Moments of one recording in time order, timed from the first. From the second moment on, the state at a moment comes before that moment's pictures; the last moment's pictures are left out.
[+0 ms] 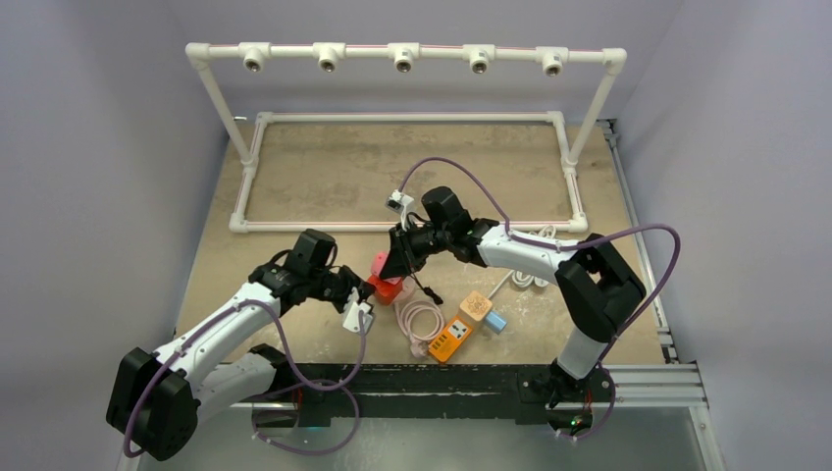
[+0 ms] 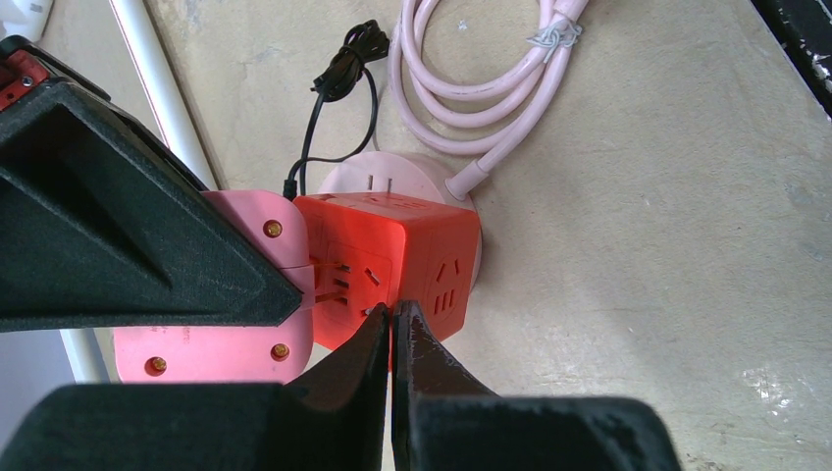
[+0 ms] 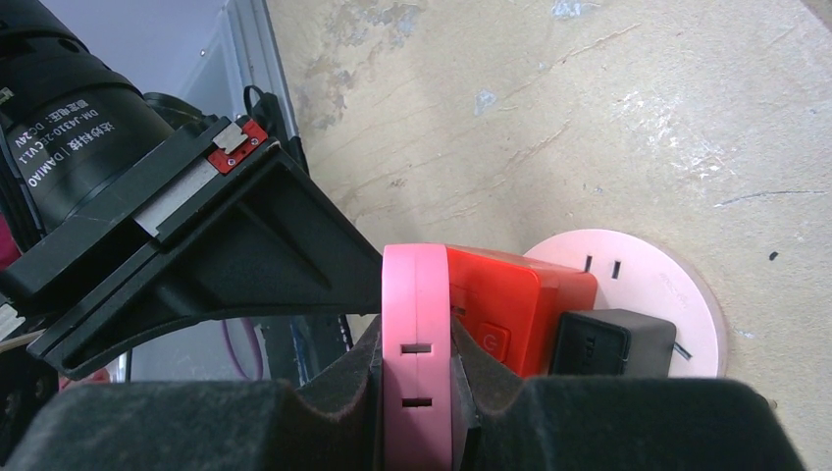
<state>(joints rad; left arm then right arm) -0.50 1.01 0.59 -0.54 0.70 1.58 0.77 1.71 1.07 0.02 -0.70 0.35</state>
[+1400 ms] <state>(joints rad) -0.51 1.01 0.59 -0.54 0.69 1.56 0.77 1.72 1.07 0.02 -0.69 0.37</state>
